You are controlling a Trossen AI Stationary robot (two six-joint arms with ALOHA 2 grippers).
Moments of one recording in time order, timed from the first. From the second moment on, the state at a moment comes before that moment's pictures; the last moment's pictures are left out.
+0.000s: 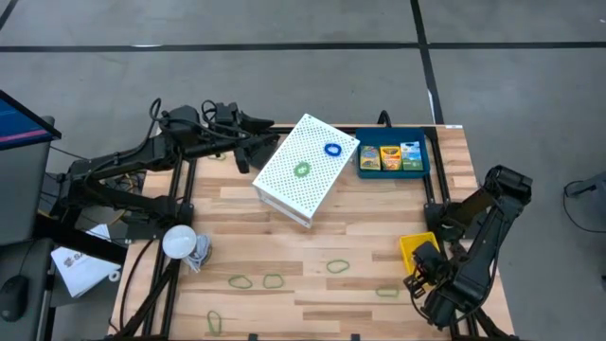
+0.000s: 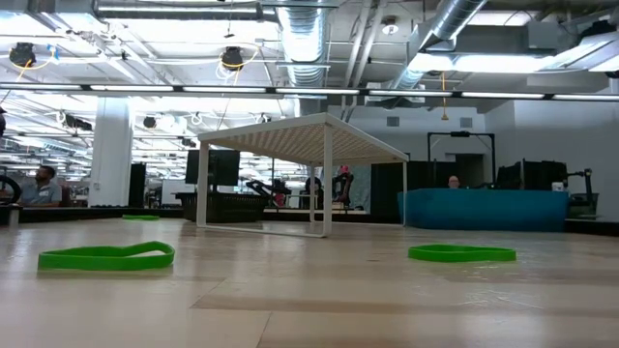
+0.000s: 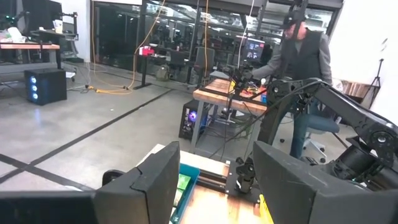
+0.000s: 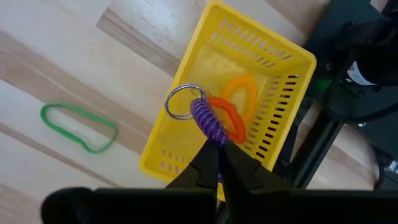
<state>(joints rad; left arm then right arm) 0.25 1.07 1.14 -0.02 -0.01 -0.16 1.05 1.57 1.21 -1.48 0.15 2.04</state>
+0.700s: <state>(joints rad) 0.25 1.07 1.14 -0.03 -0.01 -0.17 1.05 1.57 1.21 -1.52 0.16 2.03</state>
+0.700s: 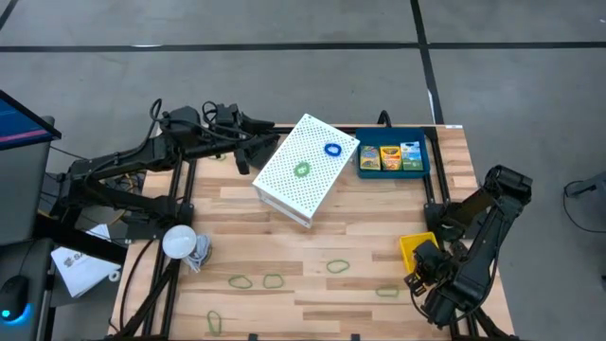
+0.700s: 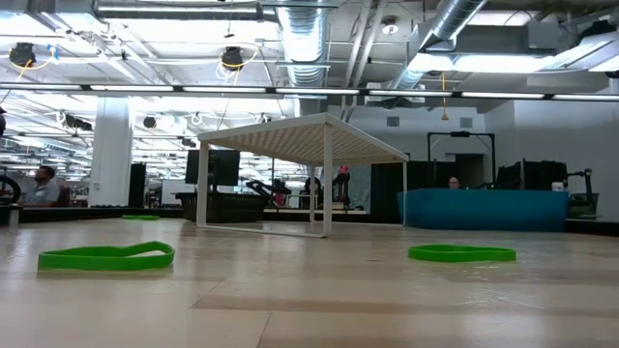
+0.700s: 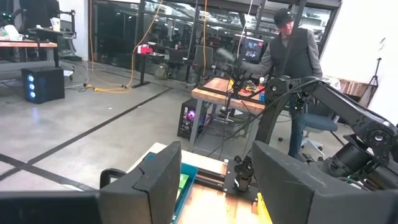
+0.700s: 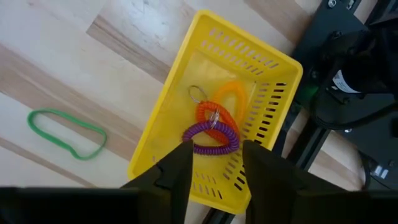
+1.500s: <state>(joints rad) 0.28 1.16 1.14 -0.37 -0.22 -0.26 0.91 1.57 1.27 -1.52 0.43 1.94</state>
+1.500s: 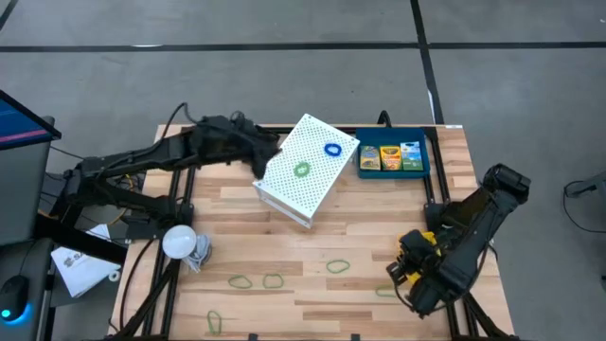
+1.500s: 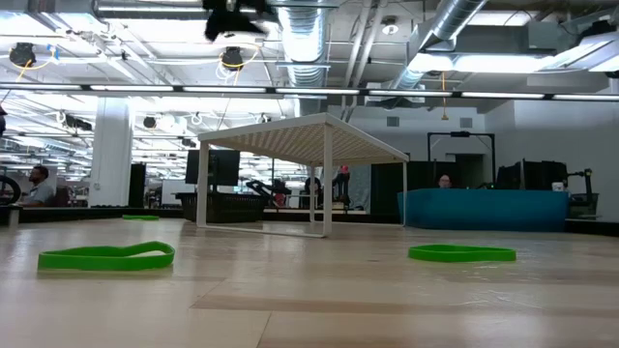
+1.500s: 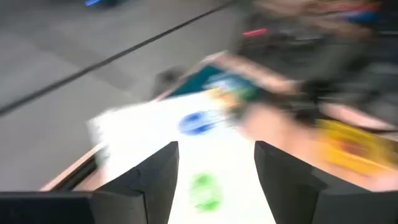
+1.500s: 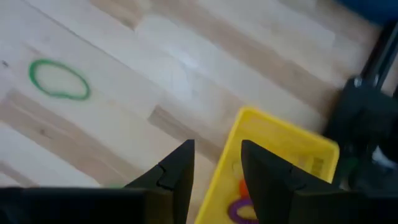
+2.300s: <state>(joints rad) 0.46 1.53 1.18 -0.38 0.26 0.15 0.75 1.54 1.32 -1.57 0.50 1.65</state>
